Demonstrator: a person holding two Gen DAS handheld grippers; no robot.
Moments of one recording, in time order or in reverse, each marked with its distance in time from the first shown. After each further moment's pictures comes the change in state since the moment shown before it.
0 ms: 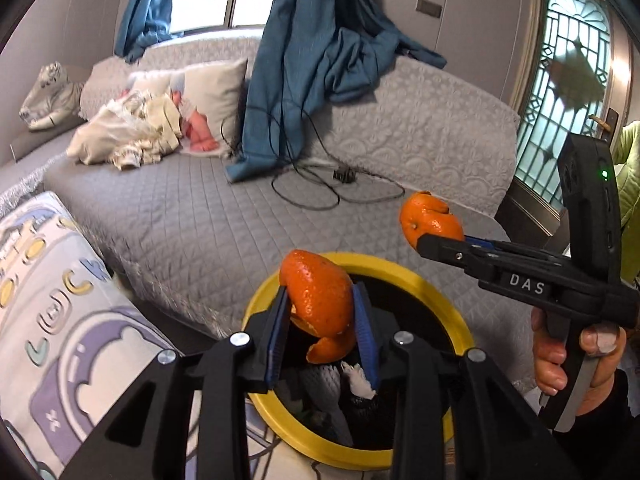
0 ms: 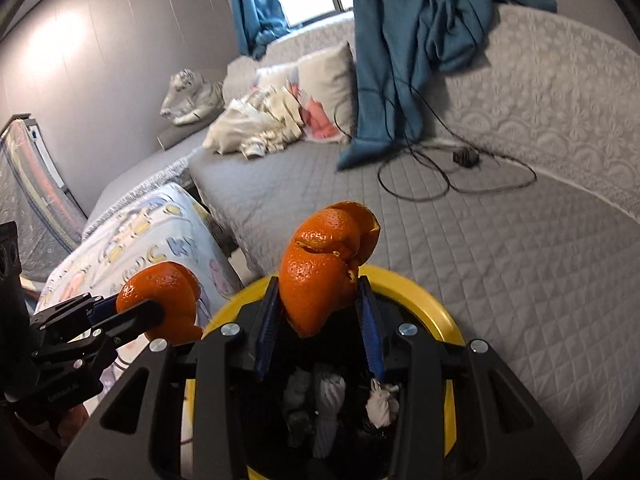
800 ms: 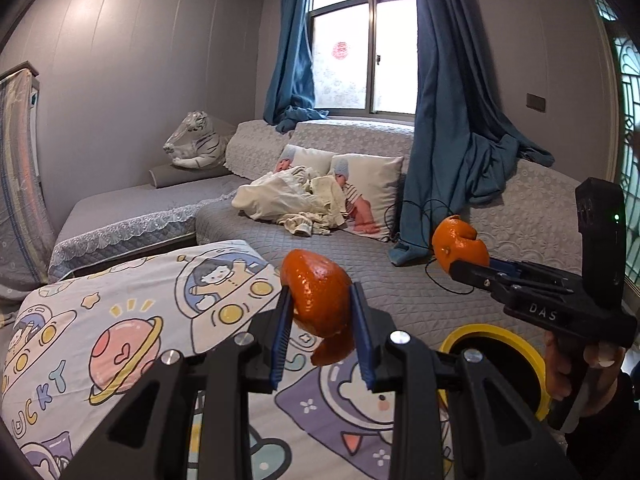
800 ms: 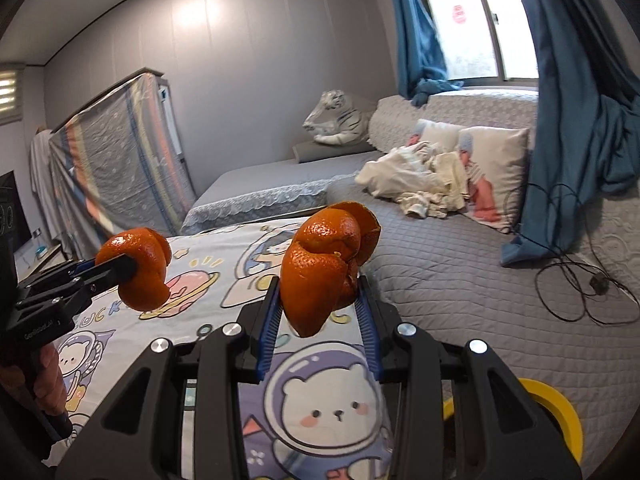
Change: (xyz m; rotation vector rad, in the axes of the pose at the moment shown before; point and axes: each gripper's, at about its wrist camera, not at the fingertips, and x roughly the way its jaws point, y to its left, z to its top) left arm -0.230 0.100 -0.006 -0.117 -0.309 0.444; right arm -0.028 0.207 0.045 -0.324 -0.177 0.342
